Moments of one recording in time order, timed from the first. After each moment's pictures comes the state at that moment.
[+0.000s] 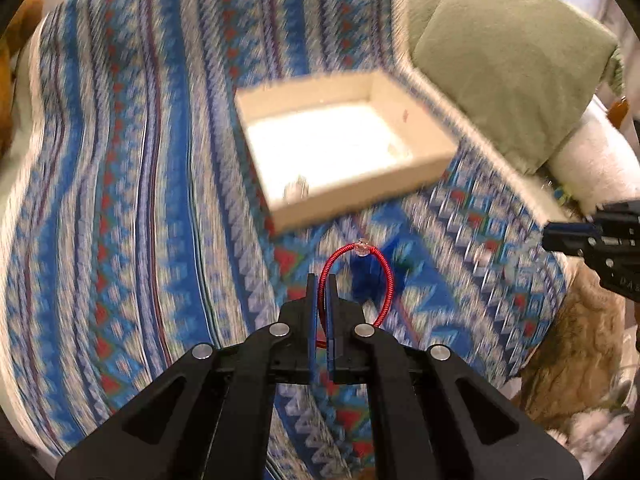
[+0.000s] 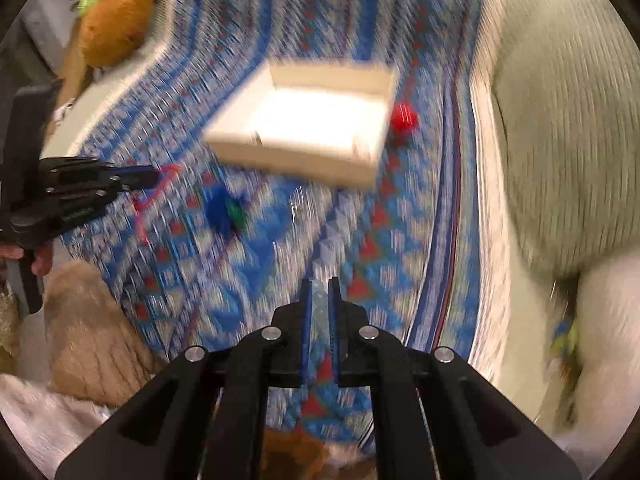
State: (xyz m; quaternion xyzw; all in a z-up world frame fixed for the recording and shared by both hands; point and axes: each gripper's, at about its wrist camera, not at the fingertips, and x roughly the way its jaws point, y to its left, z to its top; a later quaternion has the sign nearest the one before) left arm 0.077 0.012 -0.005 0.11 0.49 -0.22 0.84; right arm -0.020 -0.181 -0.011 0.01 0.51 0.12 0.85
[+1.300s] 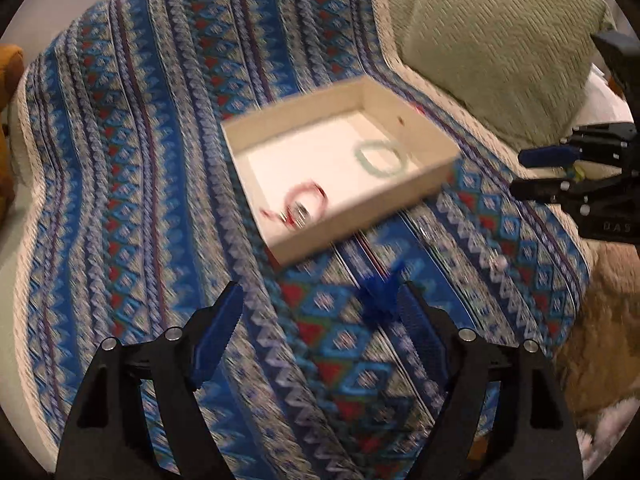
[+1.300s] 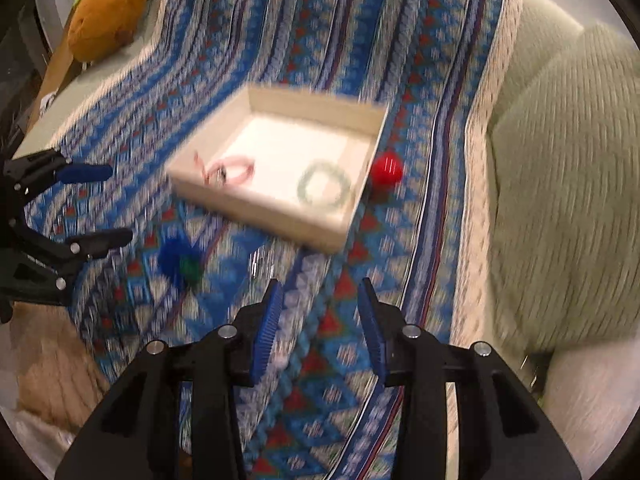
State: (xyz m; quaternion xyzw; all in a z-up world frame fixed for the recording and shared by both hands) left arm 0.079 -0.009 -0.021 0.17 0.47 -0.22 0.83; right arm 0.017 -0.178 -0.036 -0.03 0.50 0.10 0.86
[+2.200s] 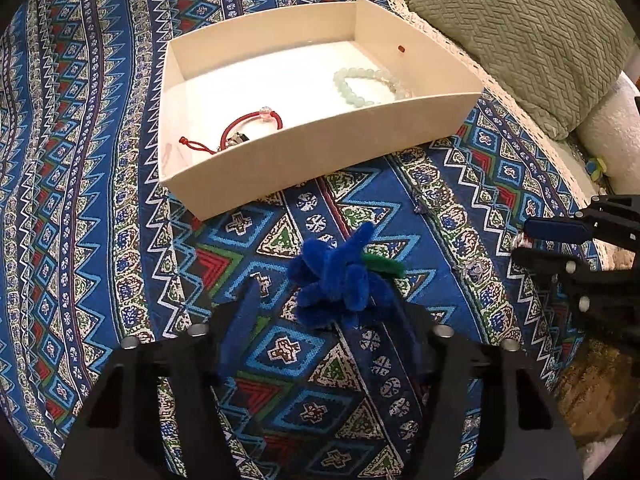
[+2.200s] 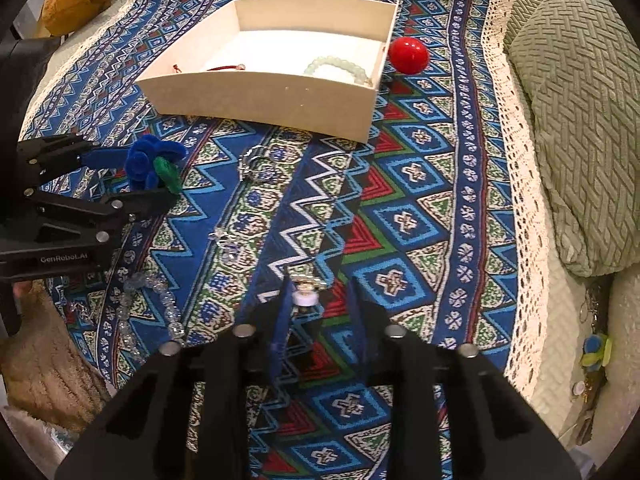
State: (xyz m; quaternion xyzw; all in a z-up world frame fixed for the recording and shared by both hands) left arm 0.100 -0.041 -0.093 0.14 0.54 -0.22 0.80; right arm 0.015 -0.166 -0.104 -0.01 0.57 0.09 0.82
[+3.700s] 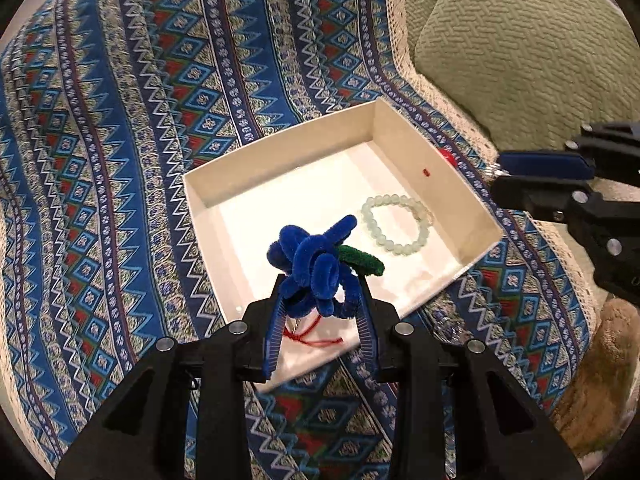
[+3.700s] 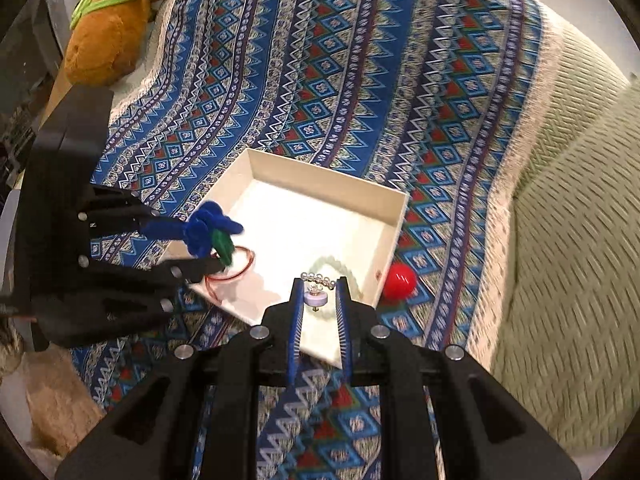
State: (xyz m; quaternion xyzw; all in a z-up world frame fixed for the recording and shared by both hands) left arm 0.193 -0.059 -0.022 0.16 0.51 -0.25 0.81; right arm 0.125 -0.166 -0.002 -0.04 0.47 0.13 0.87
